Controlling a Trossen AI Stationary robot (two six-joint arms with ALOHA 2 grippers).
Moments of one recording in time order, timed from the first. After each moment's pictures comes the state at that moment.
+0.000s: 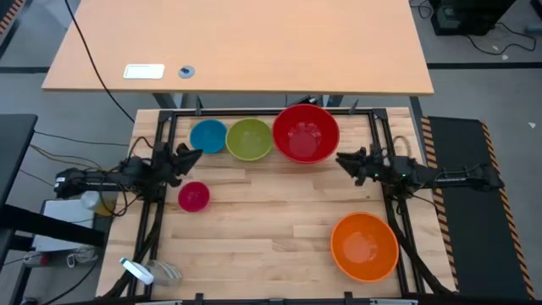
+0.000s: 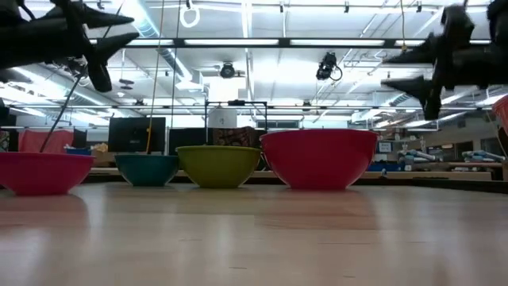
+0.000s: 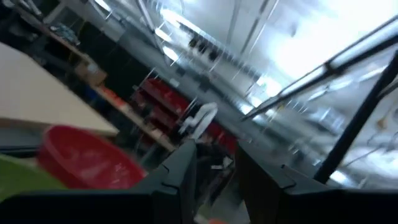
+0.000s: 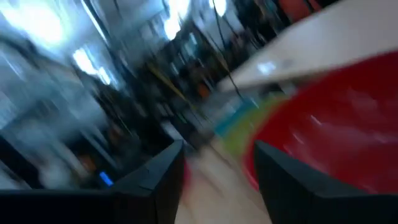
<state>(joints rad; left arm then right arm) 0.01 0.13 0.01 0.57 -0.30 -0.61 -0.05 0.25 0.01 0.37 0.34 0.66</state>
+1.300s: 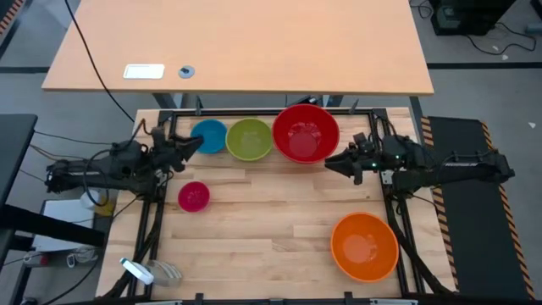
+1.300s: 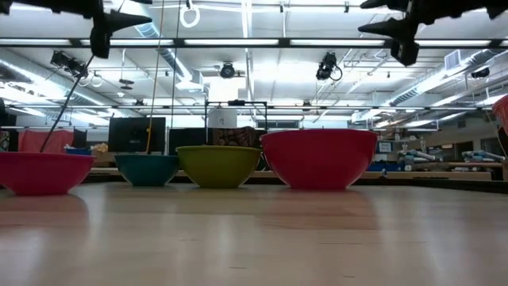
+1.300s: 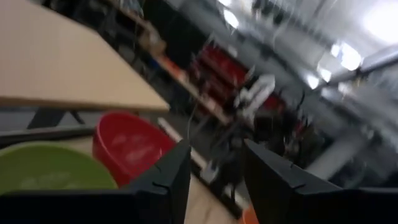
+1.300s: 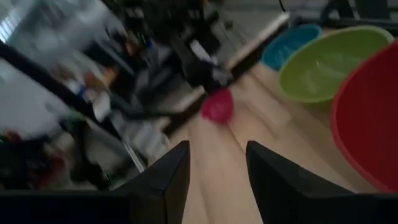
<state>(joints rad) 0.01 0.40 0.51 -0.02 -0.42 -0.67 -0.06 0.70 0.63 -0.15 -0.04 0.70</state>
